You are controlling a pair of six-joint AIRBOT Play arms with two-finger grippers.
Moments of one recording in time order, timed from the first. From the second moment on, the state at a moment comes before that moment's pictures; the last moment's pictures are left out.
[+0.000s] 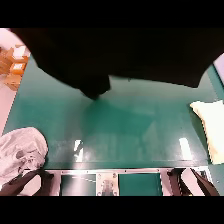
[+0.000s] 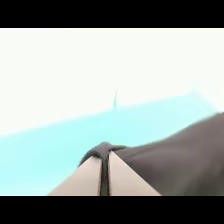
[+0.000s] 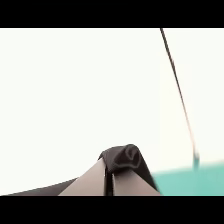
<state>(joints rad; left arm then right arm) 0.26 -0.99 2.04 0.82 -1.19 -1.29 -0.71 -0.83 1.70 -0.46 1.00 1.27</state>
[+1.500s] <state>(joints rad) 0.26 -1.76 1.58 0.60 -0.90 -1.03 -0.32 -1.78 1.41 -0.47 0.79 1.28</state>
